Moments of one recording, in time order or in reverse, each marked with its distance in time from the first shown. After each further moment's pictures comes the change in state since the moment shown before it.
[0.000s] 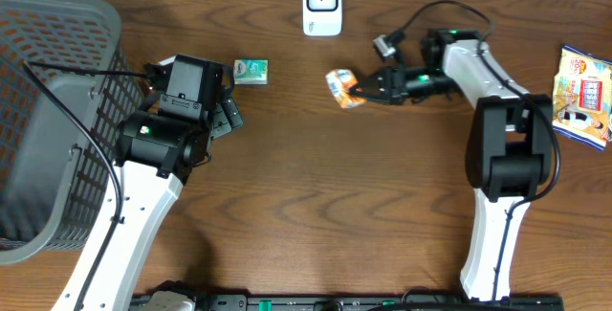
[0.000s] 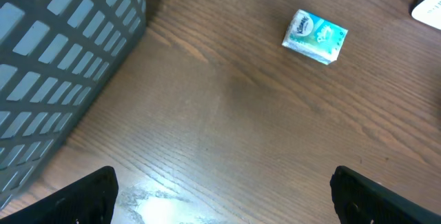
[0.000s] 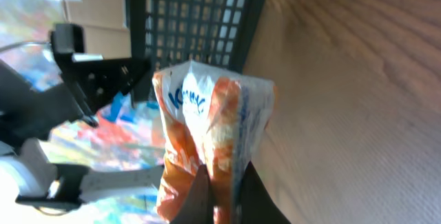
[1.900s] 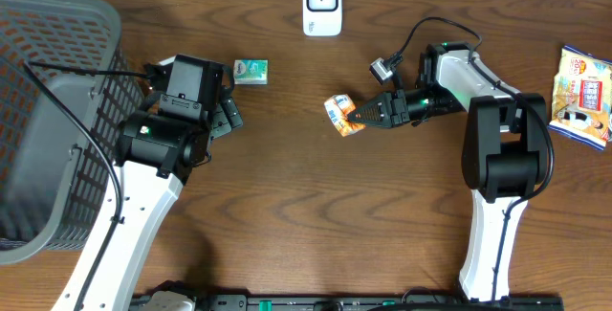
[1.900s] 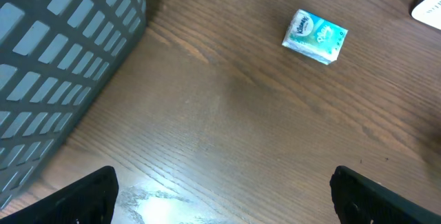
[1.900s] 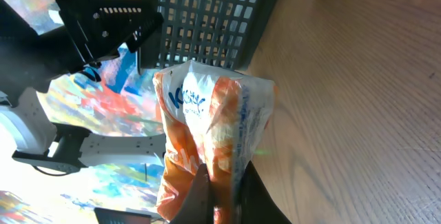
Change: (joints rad) left arm 0.000 0.000 0.000 0.000 0.000 0.000; right arm 0.034 0.000 -0.100 -0.363 -0.001 -0.515
